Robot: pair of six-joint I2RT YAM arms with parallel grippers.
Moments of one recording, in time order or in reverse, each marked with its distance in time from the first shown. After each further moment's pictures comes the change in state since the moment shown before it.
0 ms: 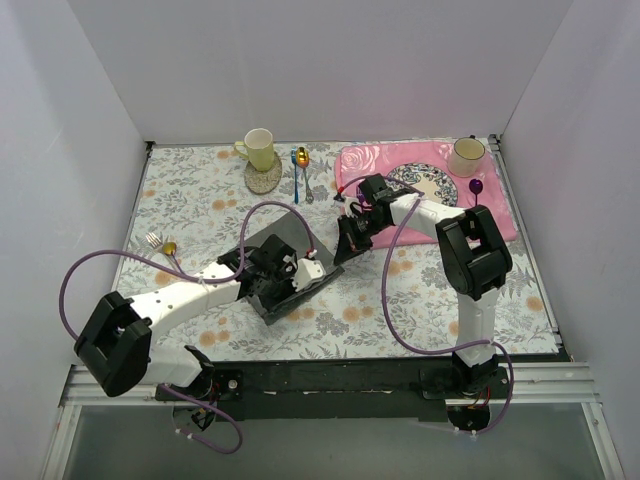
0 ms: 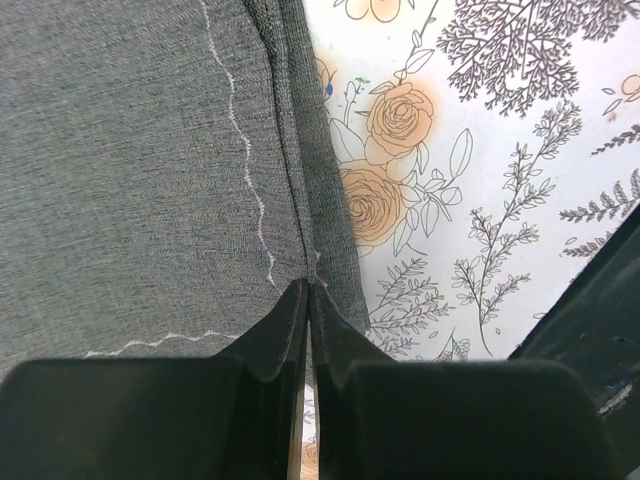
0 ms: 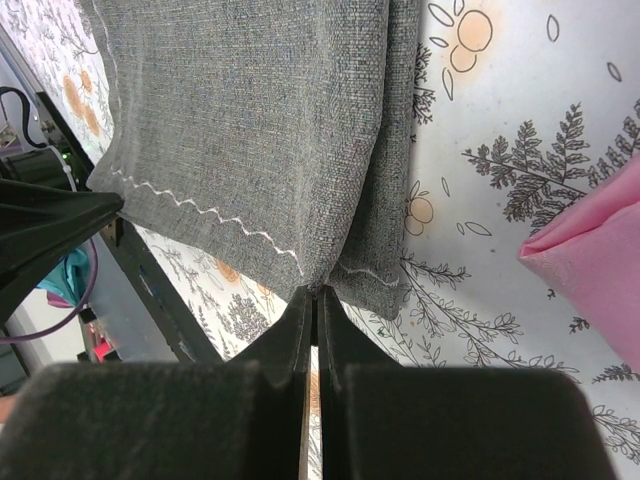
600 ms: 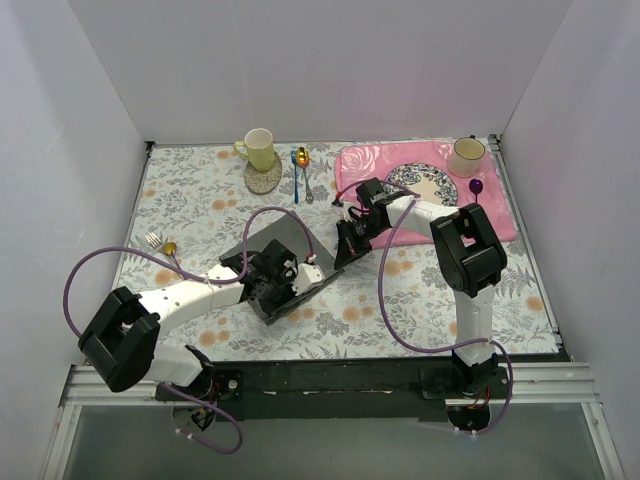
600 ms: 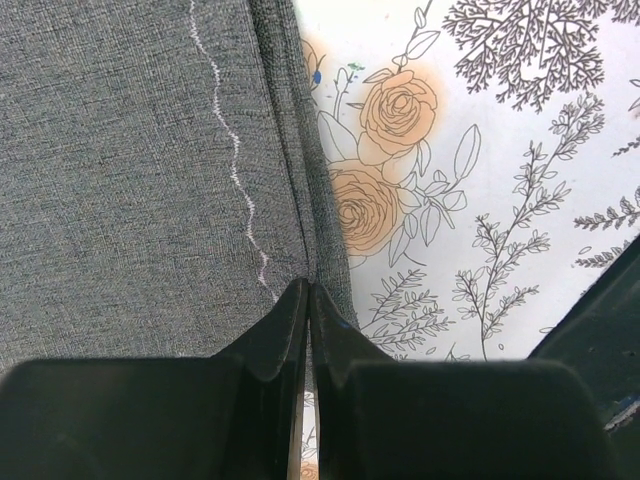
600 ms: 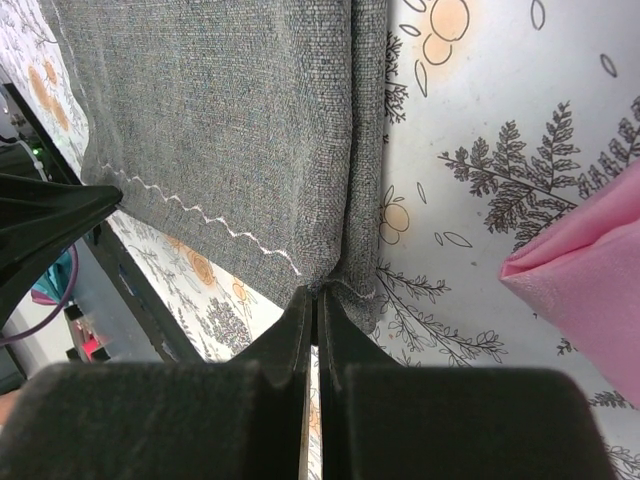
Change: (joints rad) left arm 0.000 0.034 -0.072 0.076 0.007 -0.022; right arm 0.006 0.039 0.000 -0.001 0.024 -0.023
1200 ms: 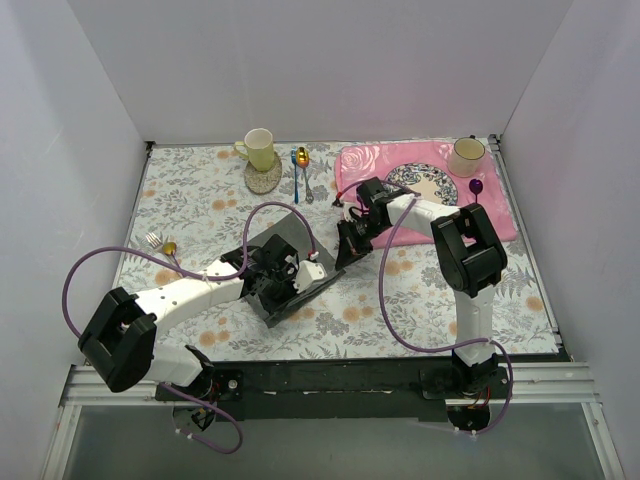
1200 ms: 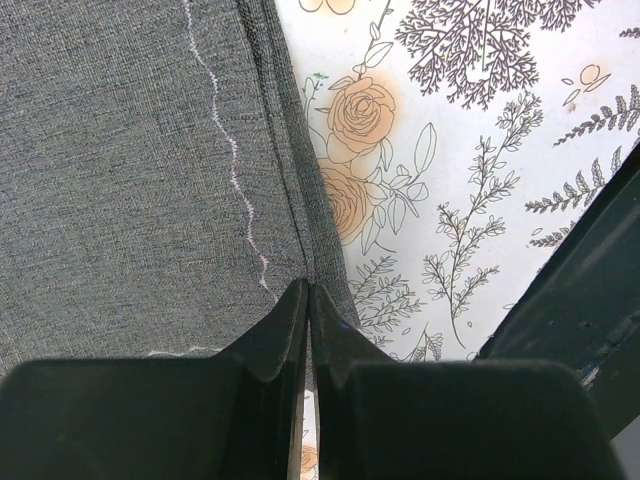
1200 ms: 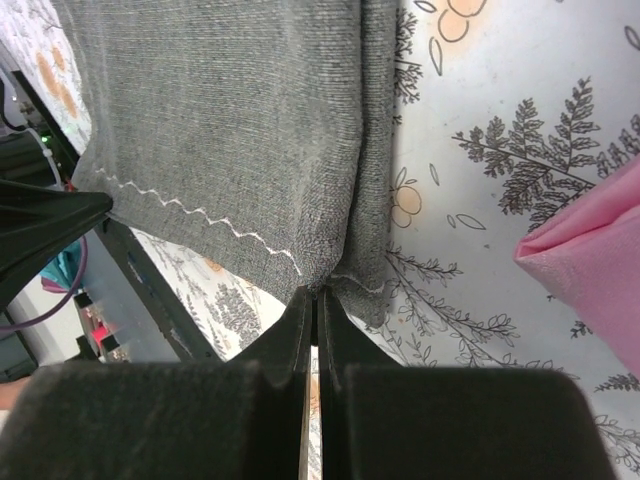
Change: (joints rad) left arm 0.000 0.001 0.069 -0.090 0.054 0.011; right arm -0.002 -0.001 0.009 -0.043 -0.013 -0.017
